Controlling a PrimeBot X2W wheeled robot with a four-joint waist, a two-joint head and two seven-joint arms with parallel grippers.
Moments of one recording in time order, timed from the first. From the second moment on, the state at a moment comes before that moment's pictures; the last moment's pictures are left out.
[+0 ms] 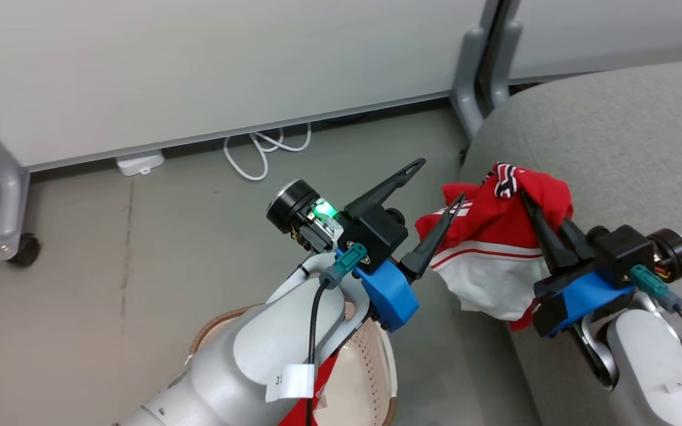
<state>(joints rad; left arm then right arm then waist) -0.78 0.06 -0.99 0.58 -0.46 -0.03 -0.26 -0.40 -0.25 0.23 0.39 0.10 0.13 -0.26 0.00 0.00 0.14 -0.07</state>
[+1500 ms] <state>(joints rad) -0.78 0.05 -1.07 0.54 -0.44 -0.04 -0.26 -0.32 -0.21 -0.06 0.20 0.06 0.13 -0.26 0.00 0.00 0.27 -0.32</state>
